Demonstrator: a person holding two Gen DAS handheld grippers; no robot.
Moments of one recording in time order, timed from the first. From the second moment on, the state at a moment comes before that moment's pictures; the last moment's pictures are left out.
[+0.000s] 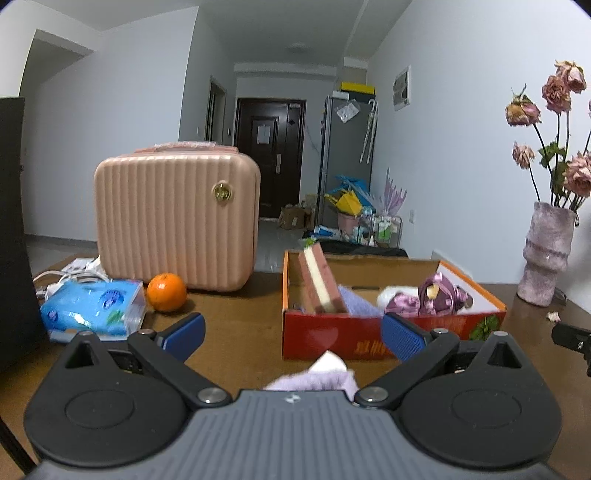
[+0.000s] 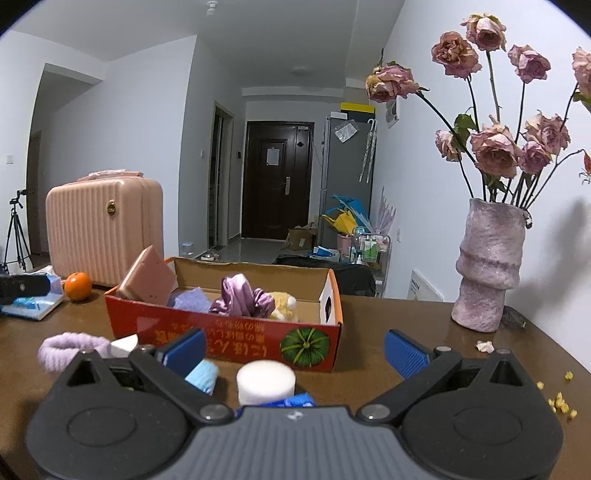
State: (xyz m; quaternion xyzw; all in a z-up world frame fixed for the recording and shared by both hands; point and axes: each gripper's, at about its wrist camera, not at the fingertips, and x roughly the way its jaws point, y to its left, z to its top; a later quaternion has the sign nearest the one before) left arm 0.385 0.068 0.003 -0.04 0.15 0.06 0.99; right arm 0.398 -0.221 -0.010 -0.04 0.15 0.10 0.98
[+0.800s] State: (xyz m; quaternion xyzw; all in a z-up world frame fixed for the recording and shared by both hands) left arm 0.312 0.062 -0.020 -0.03 0.19 0.05 0.98; right arm 0.346 -0.199 -0.047 -0.04 0.20 0.11 0.97
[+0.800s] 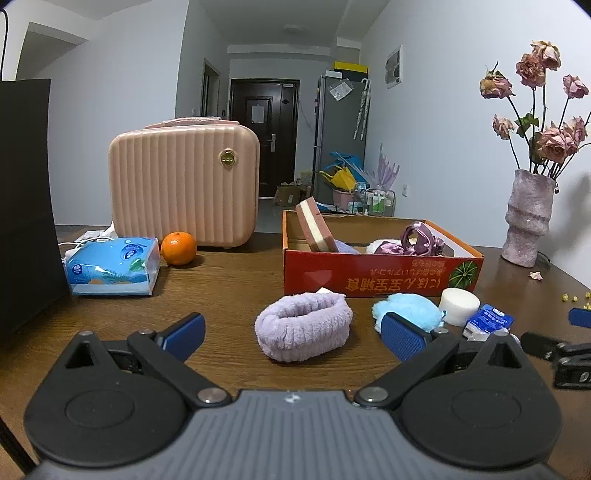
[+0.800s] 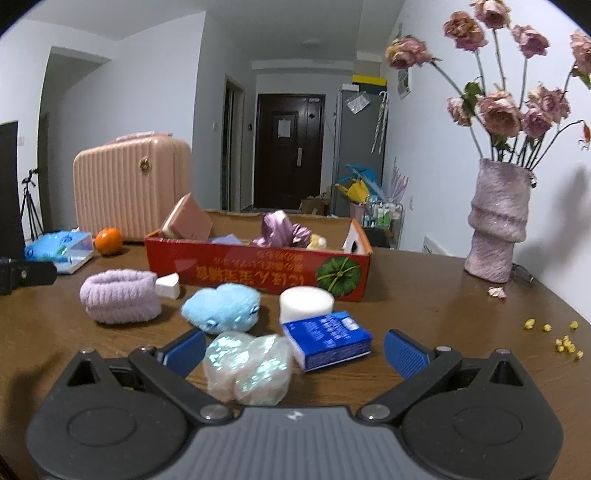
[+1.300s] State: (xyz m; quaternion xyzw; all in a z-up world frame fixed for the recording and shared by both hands) left arm 0.316 0.065 -0.026 -0.04 0.21 0.04 0.98; right arm 0.391 -0.159 -0.077 -0.06 0.28 0.10 0.95
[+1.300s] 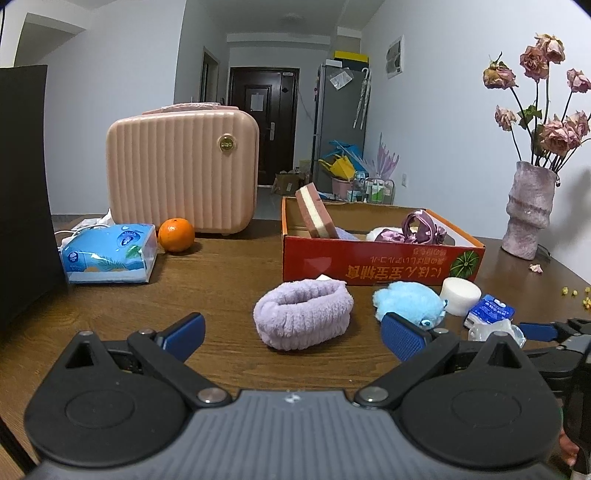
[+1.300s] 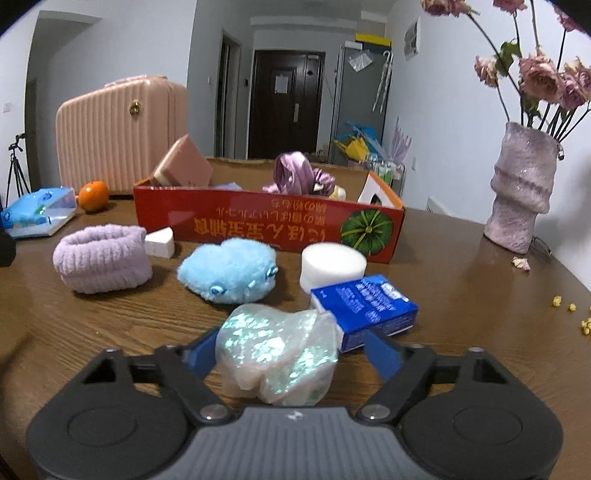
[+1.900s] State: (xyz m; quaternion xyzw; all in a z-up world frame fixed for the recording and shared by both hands) left arm 0.322 0.062 -0.033 -0.03 0.23 0.04 0.97; right arm 0.377 -0.167 -0.067 -0.05 0.25 0.11 0.96
